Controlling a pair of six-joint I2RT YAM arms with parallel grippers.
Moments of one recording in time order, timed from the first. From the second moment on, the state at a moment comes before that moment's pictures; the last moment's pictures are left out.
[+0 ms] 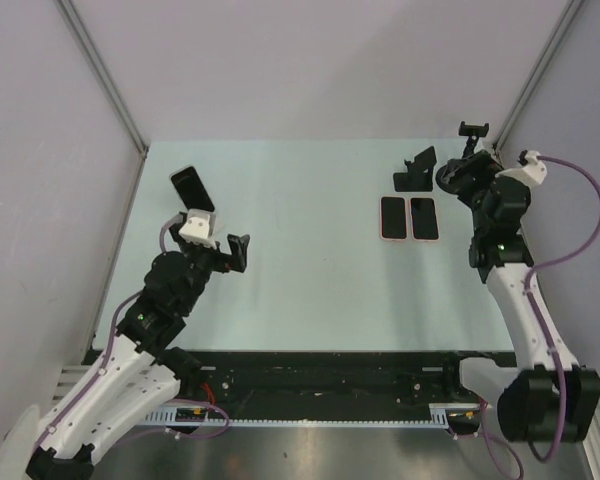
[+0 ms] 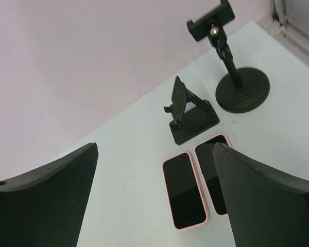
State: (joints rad) left arm -0.57 0.57 0.61 -0.12 -0.26 -0.05; right arm -0.01 1.15 0.90 0.13 0.18 0.62
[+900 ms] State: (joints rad) left arm -0.12 1.28 0.99 -0.13 -0.36 -0.37; right arm 0.17 0.32 0.70 -0.28 0.26 0.32
